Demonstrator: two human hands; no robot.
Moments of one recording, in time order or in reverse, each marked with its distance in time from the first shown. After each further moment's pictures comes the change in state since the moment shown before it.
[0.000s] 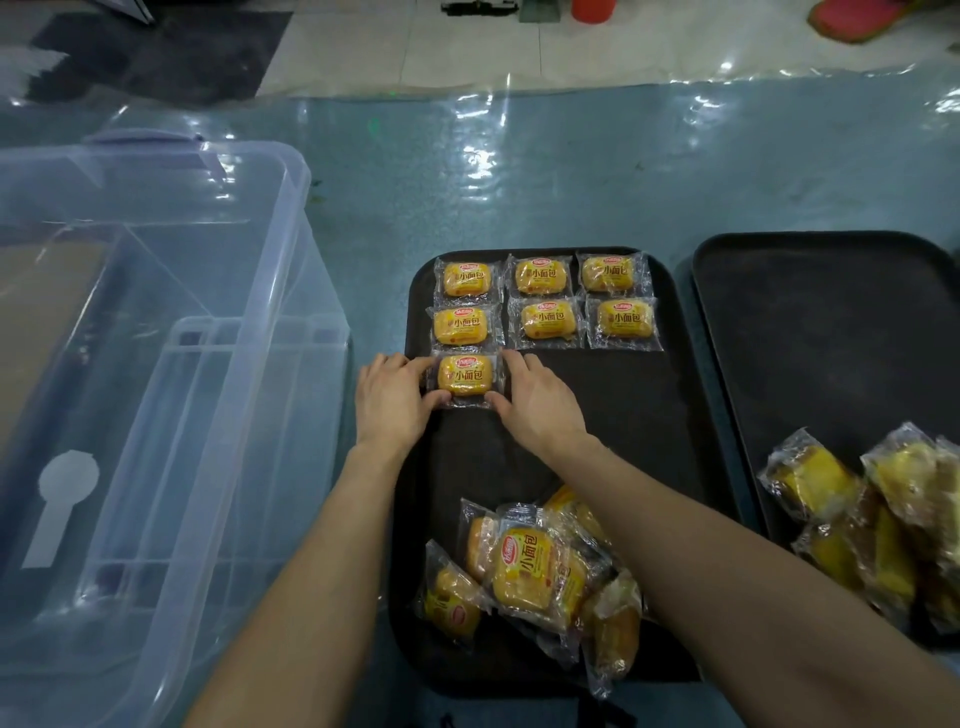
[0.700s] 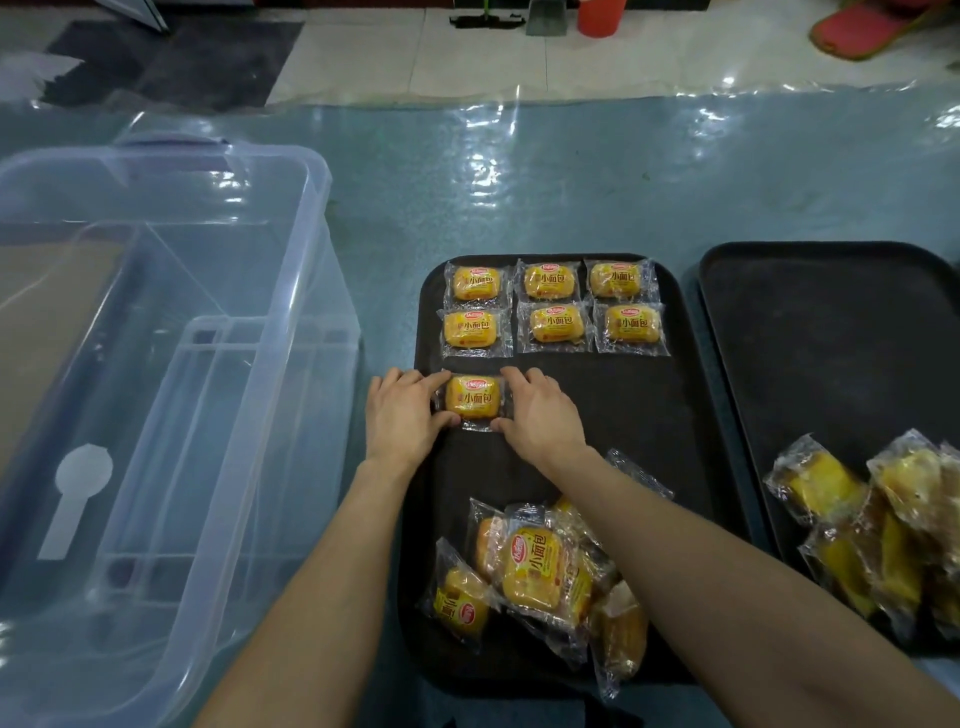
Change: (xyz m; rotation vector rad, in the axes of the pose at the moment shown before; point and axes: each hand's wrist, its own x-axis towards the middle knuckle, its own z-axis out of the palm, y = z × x) left_hand -0.018 -0.002 0.006 0.034 0.011 0.049; right_hand -0.007 -0.007 0.010 -0.076 -0.056 0.029
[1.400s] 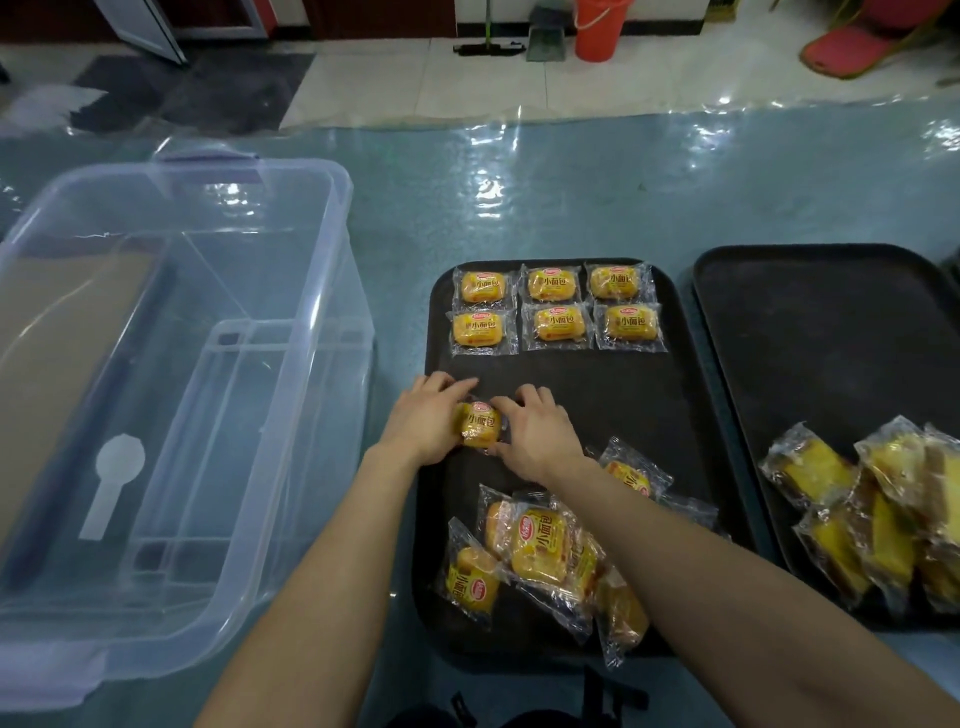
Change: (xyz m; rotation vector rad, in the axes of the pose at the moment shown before) left_hand -0.012 0.005 -0.020 -0.071 -0.277 0.189; right_hand -0.030 -0.008 0.010 -0.087 -0.108 -0.096
